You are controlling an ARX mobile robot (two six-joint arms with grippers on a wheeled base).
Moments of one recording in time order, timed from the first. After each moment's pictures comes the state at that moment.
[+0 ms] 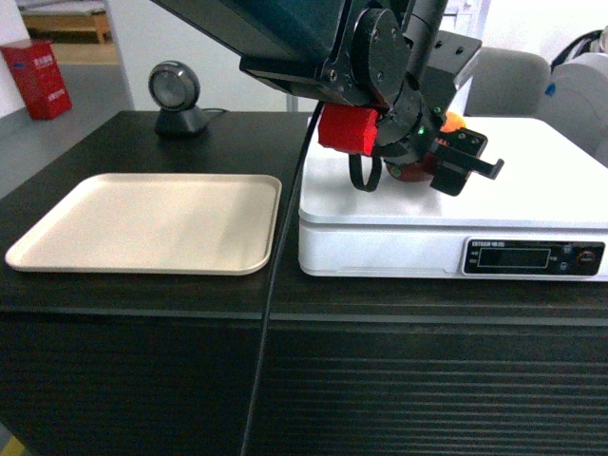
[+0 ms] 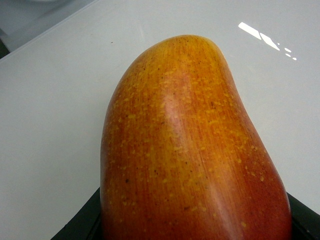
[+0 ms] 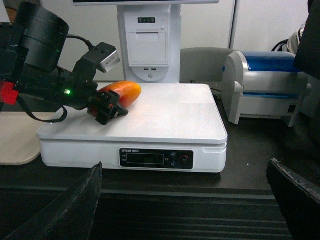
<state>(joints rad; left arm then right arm) -0.61 2.45 1.99 -0.09 0.02 0.19 0.00 0.00 0.01 0.00 0.00 0.00</state>
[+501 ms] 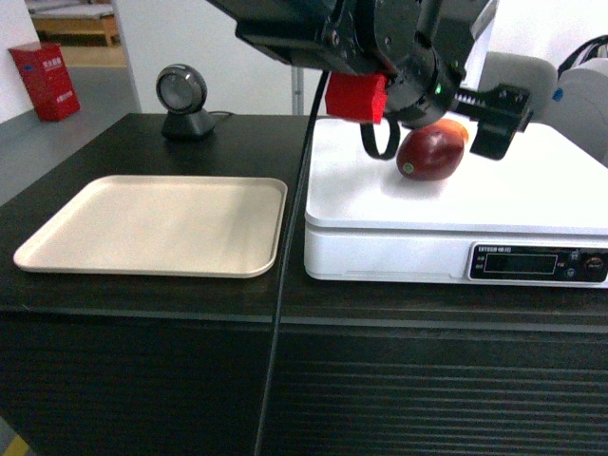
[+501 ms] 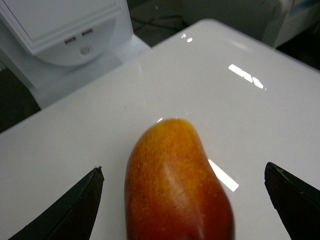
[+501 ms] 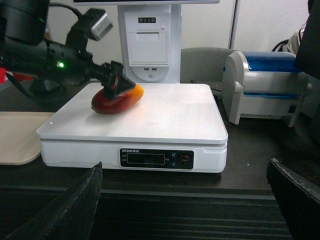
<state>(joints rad) -0.60 2.39 1.96 0.02 0.06 0.12 0.00 0.00 0.01 0.00 0.00 0.00</state>
